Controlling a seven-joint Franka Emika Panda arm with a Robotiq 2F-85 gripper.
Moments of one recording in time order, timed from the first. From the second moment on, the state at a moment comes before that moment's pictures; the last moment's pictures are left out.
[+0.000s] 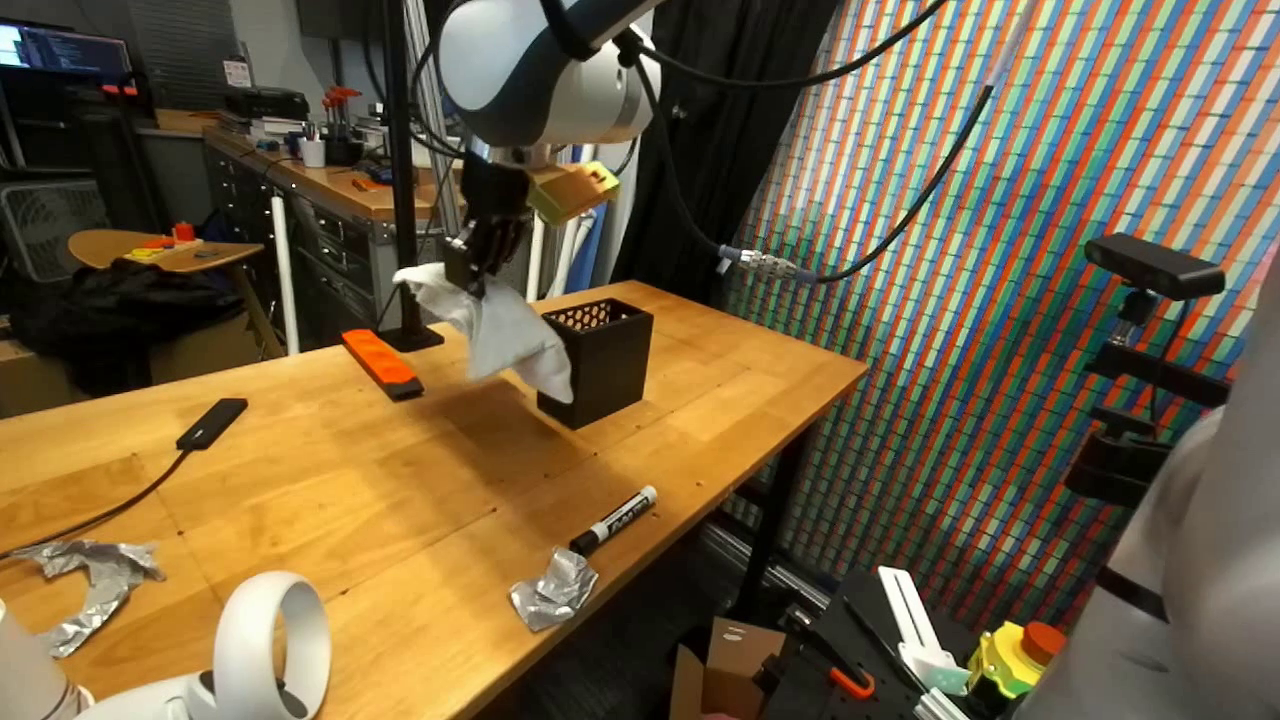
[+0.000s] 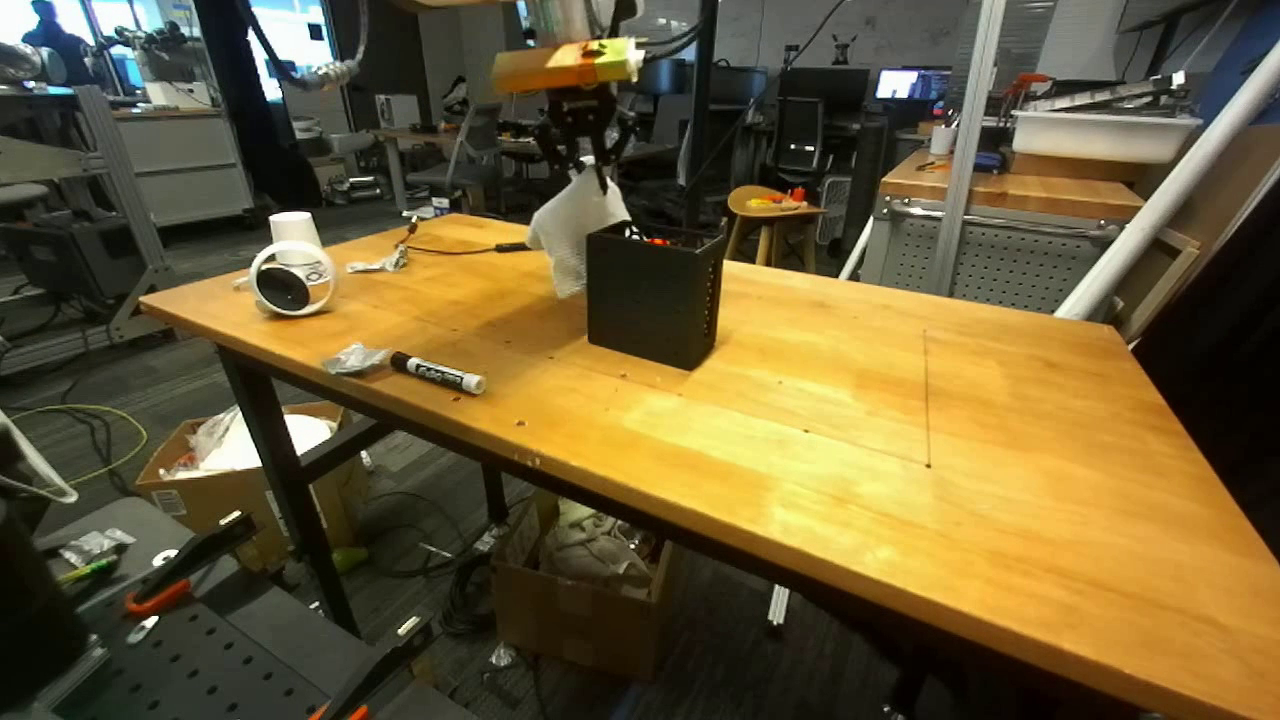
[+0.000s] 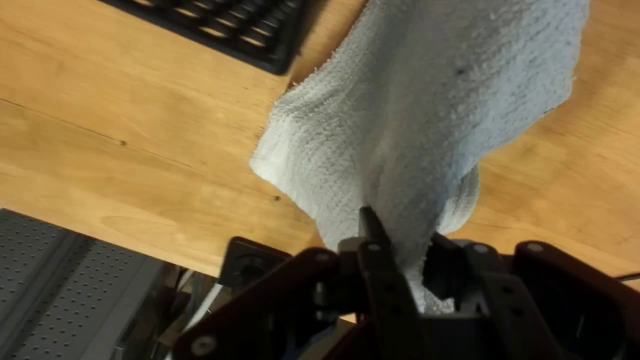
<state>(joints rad) -0.04 0.14 0.06 -2.00 -0.07 2.45 -0.33</state>
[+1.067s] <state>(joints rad) -0.13 0.12 -0.09 -1.99 -0.22 2.24 -0.45</state>
